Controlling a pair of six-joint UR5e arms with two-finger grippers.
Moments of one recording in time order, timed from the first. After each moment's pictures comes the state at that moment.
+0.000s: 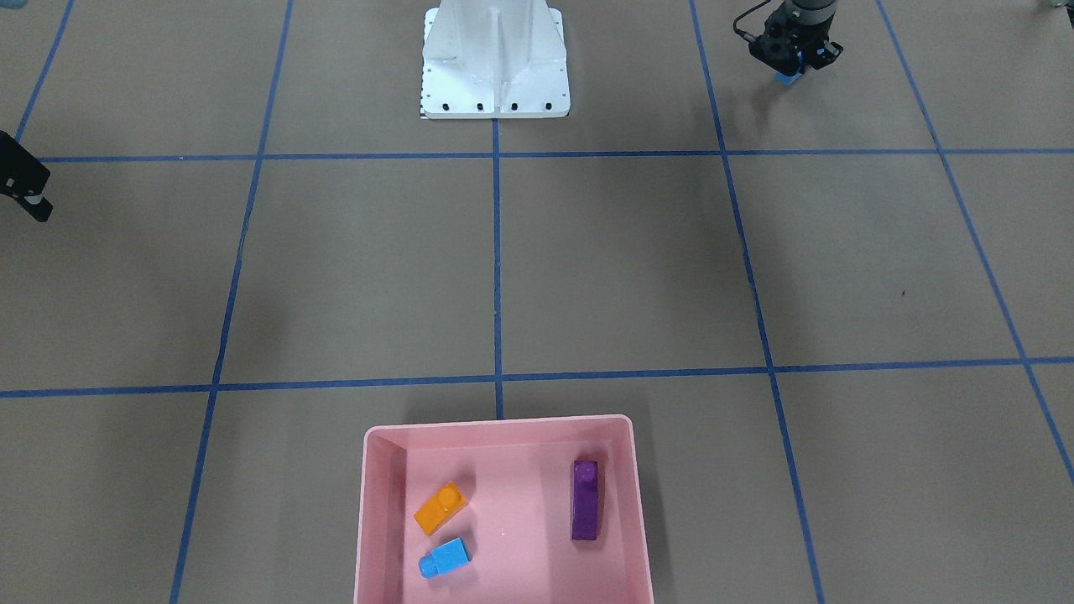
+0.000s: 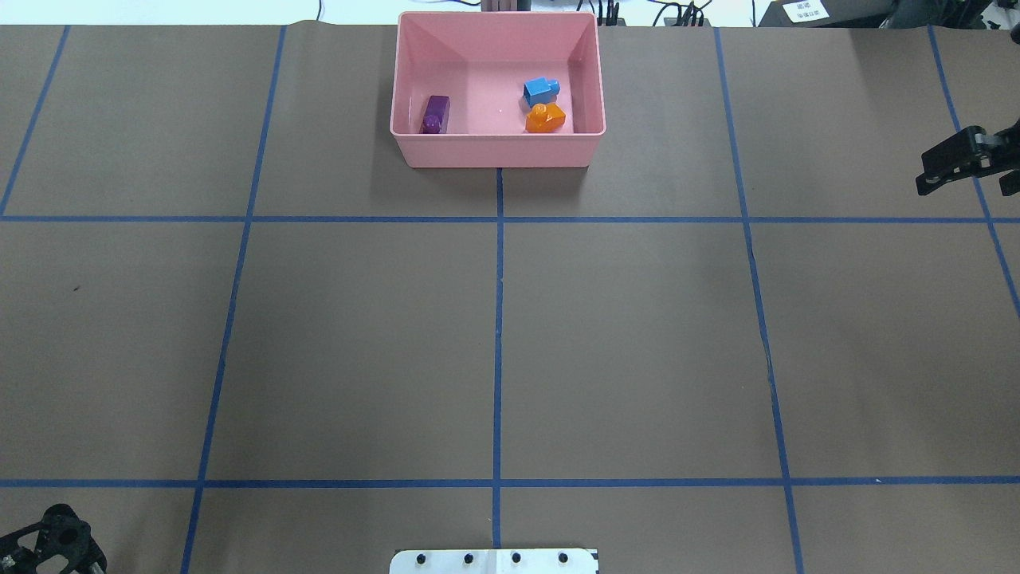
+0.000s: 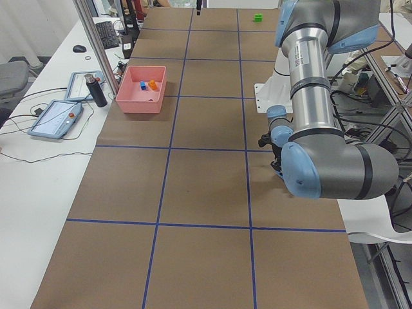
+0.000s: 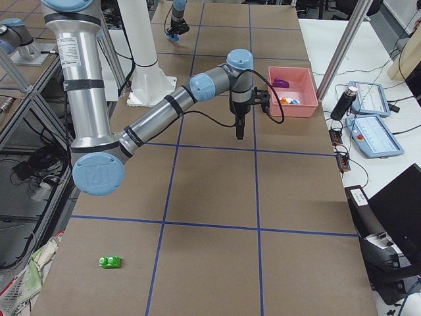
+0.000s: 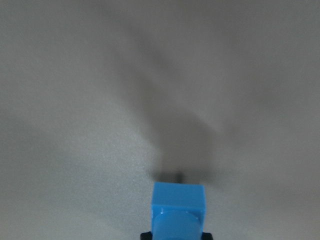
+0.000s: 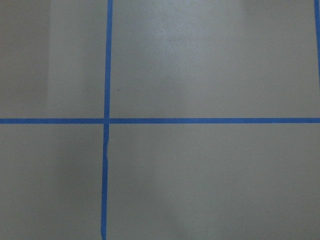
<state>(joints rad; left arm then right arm) -0.03 -1.06 -2.27 -1.86 -1.83 -0.75 1.20 -1.45 2.12 -1.79 2.21 0.59</state>
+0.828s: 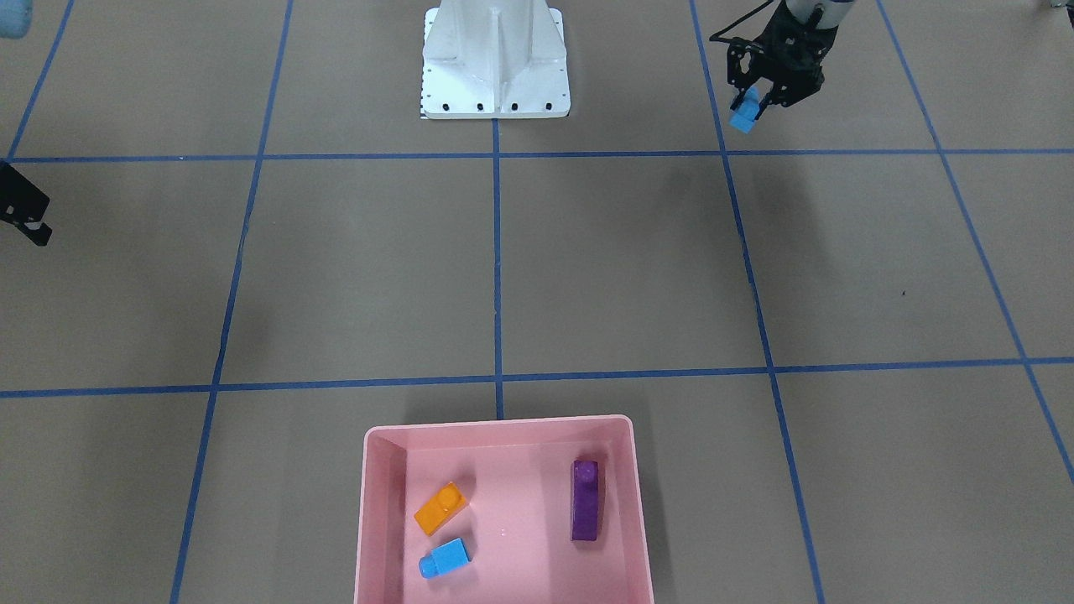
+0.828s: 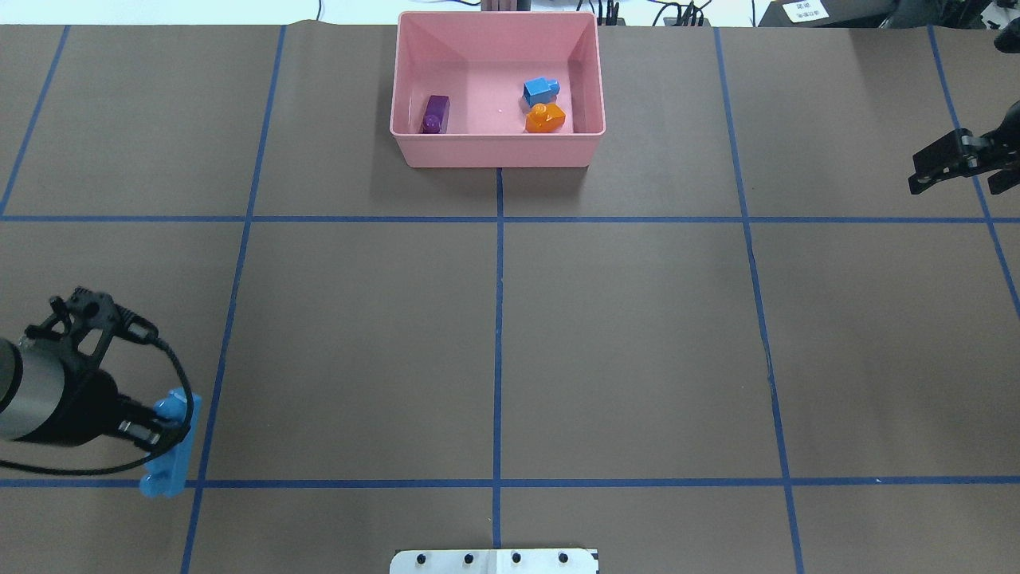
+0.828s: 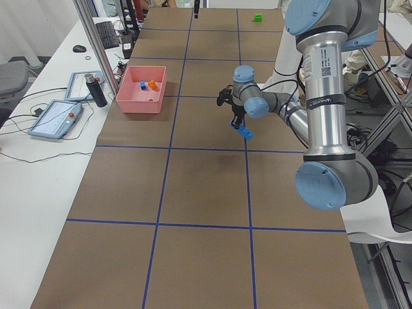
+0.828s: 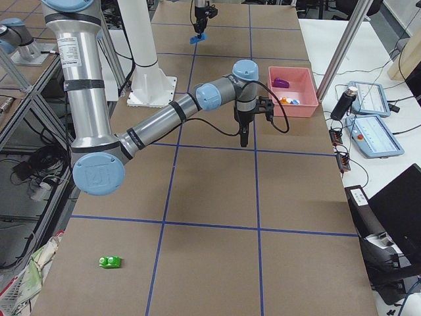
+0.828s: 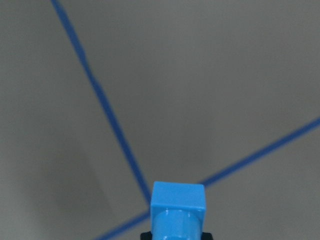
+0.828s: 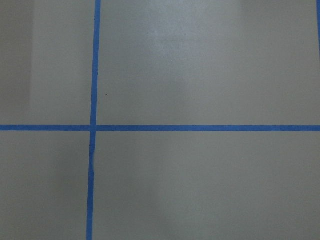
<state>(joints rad) -0.57 -1.48 -2.31 -1.79 -1.99 -0.81 1.19 -1.45 2.01 -1.69 2.20 0.58</state>
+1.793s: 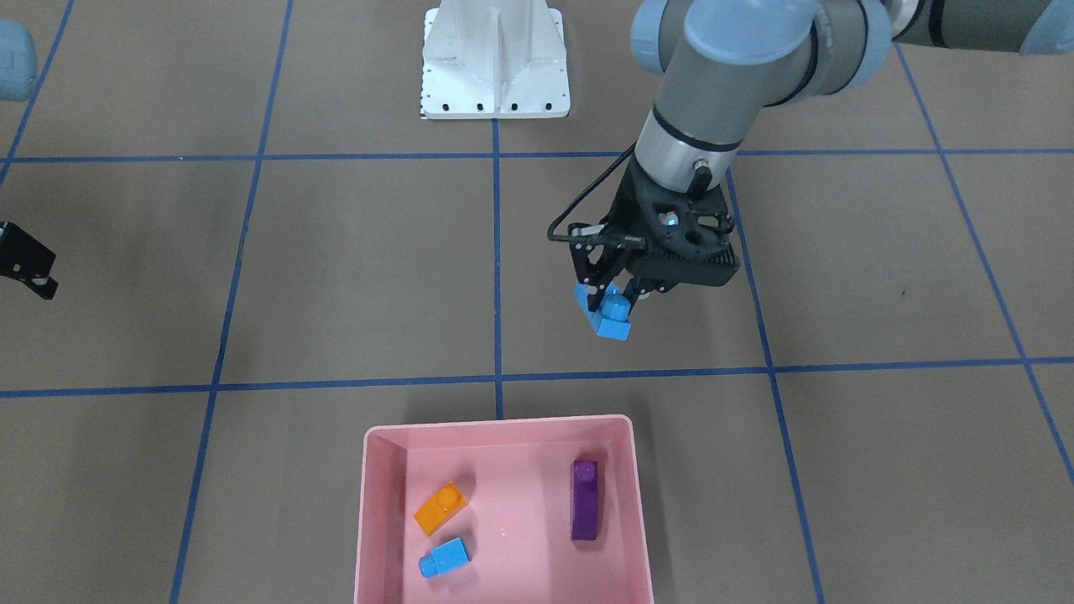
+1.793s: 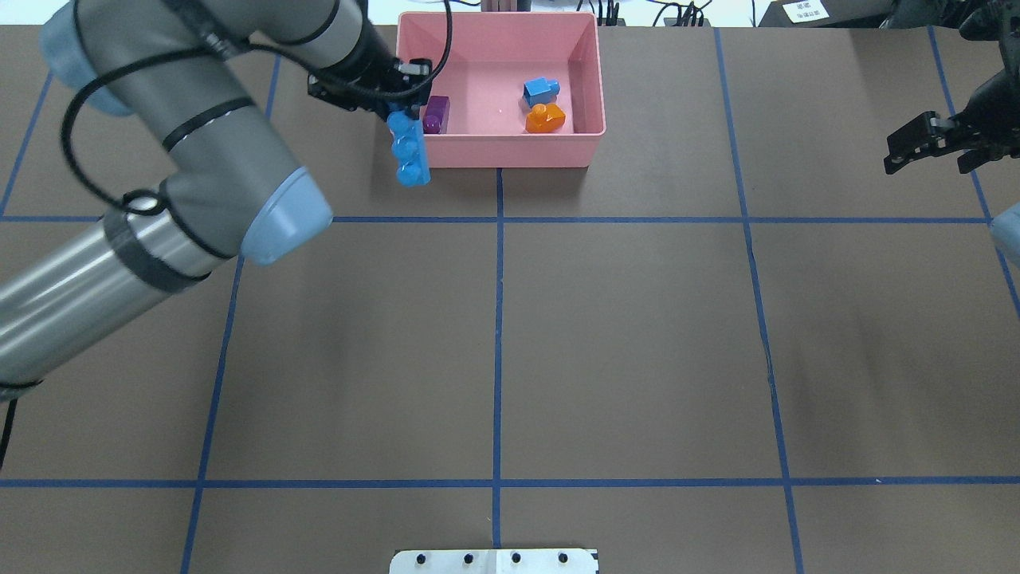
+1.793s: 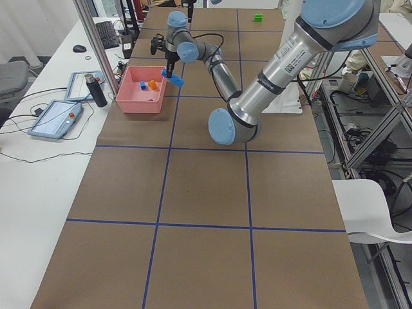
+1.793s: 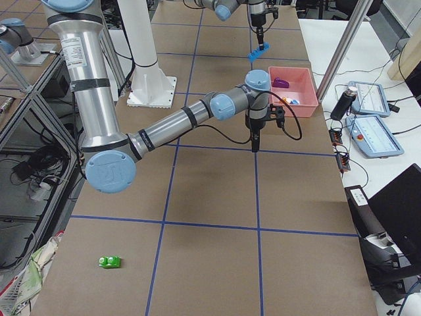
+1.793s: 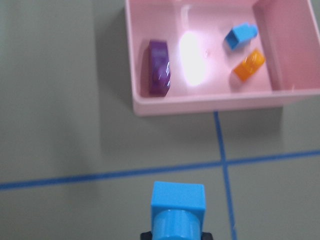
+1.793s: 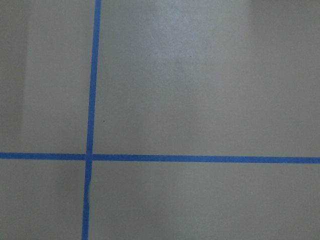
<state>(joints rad) -0.87 -2.48 -1.53 -1.64 -2.00 -1.05 1.19 -1.38 1.88 -1.61 2.20 0.58</state>
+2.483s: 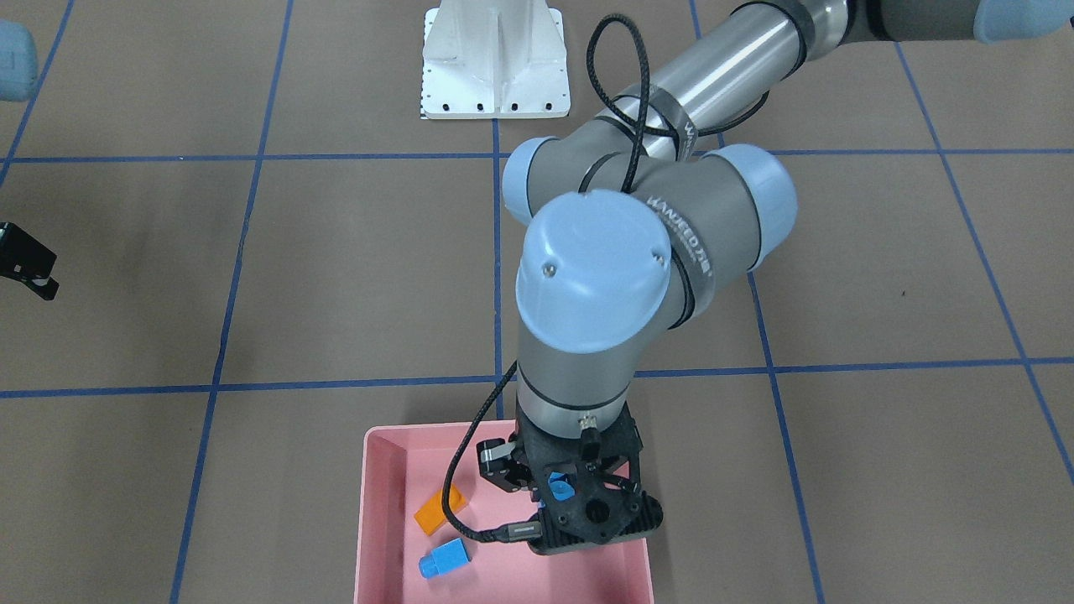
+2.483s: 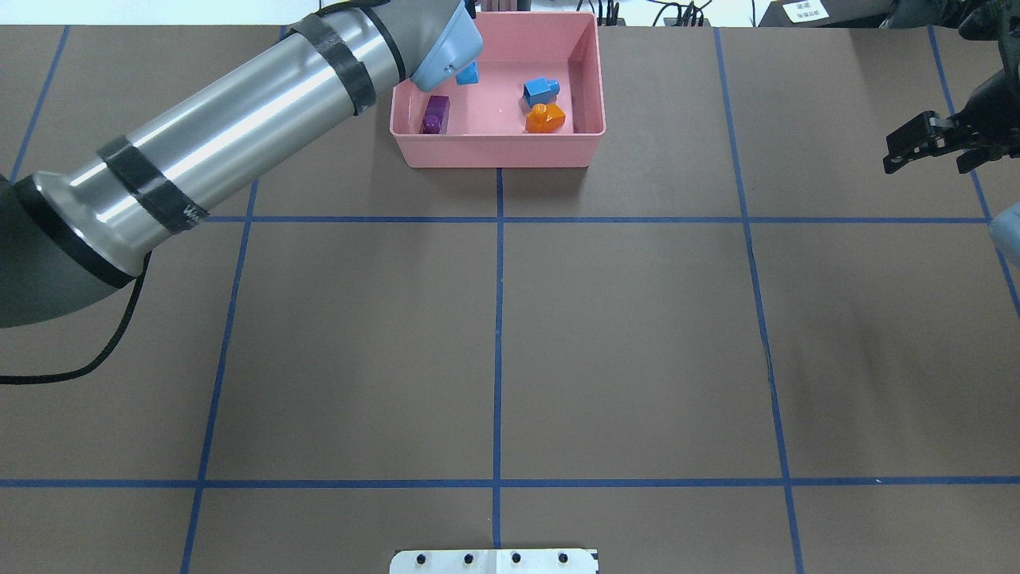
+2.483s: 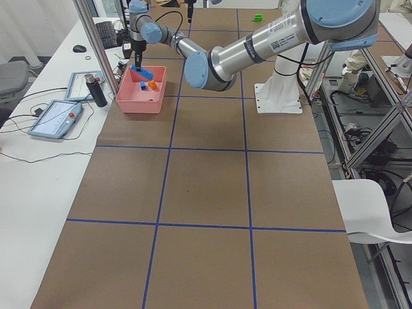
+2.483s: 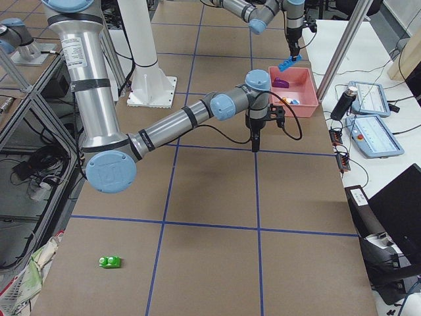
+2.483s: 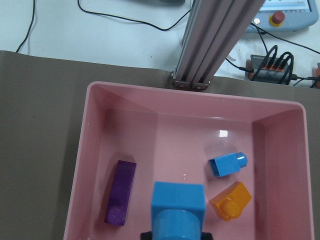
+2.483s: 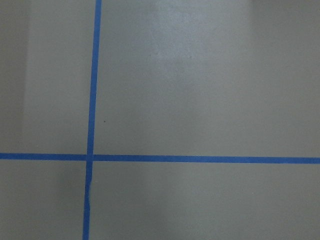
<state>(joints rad) -0.92 -2.91 -0.74 -1.80 -2.00 -1.05 1.19 -1.38 1.88 -1.61 2.20 0.58</state>
